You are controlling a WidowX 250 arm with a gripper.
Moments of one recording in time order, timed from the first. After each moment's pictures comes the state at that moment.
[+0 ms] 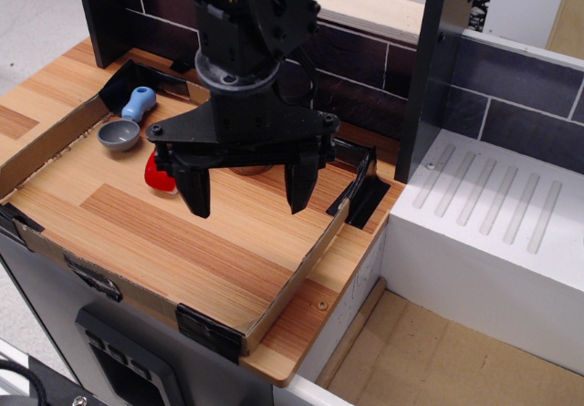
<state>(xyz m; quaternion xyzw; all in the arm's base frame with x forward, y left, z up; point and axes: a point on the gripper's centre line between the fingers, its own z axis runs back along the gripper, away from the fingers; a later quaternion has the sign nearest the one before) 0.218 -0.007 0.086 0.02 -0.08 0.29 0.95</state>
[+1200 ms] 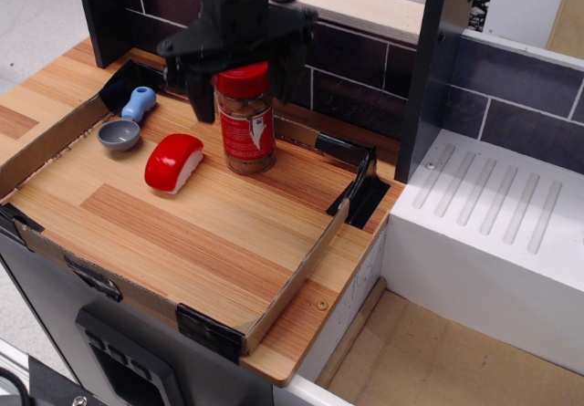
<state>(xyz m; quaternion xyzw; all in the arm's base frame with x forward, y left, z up) 0.289 0.050 0.101 0.04 -0.12 0.46 0.88</state>
